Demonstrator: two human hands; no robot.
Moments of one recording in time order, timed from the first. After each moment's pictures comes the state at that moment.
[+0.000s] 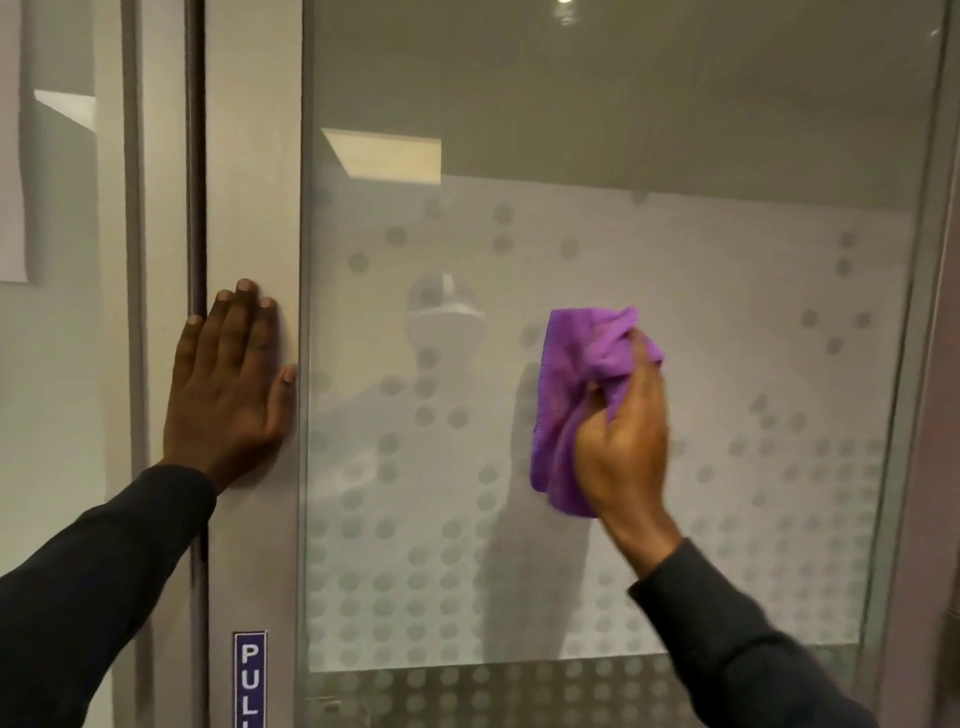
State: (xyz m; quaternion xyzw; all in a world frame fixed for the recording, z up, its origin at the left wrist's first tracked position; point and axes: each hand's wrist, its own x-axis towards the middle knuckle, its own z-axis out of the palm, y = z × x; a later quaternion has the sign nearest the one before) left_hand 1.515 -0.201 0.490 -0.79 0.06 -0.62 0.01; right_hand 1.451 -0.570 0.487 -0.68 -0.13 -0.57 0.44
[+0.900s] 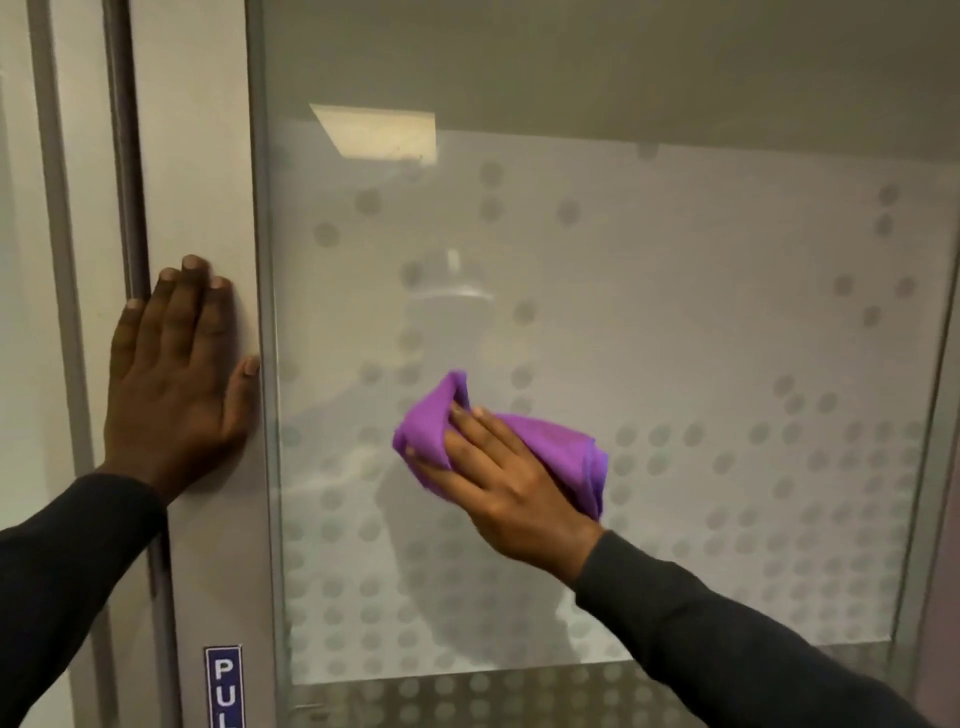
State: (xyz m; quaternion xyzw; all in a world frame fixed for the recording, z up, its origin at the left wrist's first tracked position) left_hand 1.535 -0.188 0.489 -0.75 0.05 -0.66 0.04; right_hand 1.534 -0.540 0.424 -0.69 -0.44 -0.57 -0.07
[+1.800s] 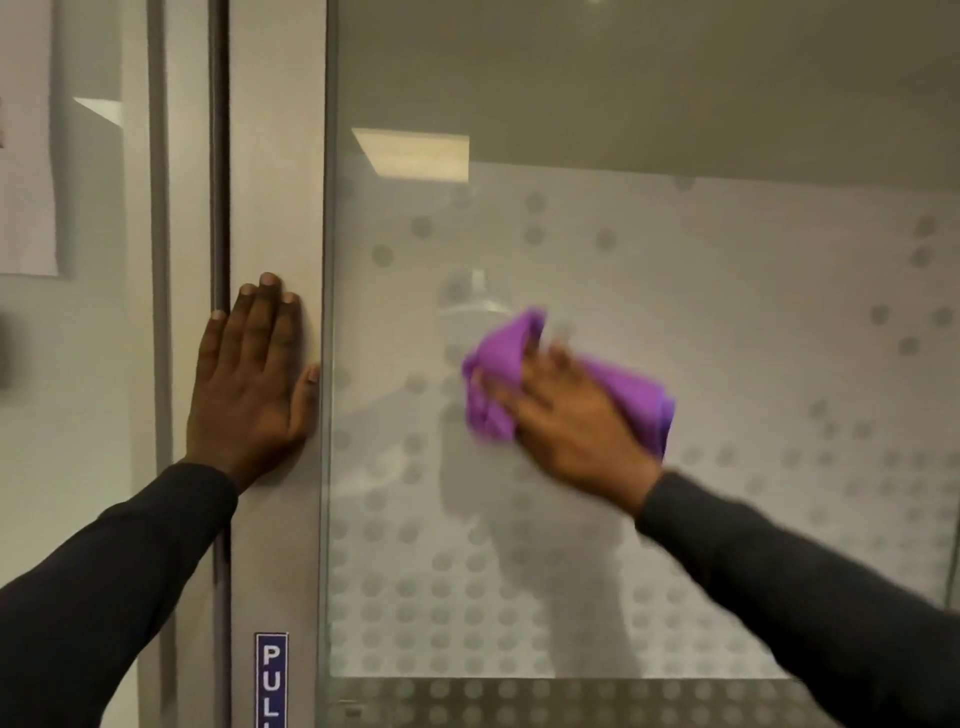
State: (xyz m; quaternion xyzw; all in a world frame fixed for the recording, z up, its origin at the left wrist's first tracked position) left_hand 1.517 -0.201 0.489 -0.77 0.05 -0.63 0.04; right_hand 1.532 -0.558 0.501 -0.73 -0.38 -0.56 -0.13
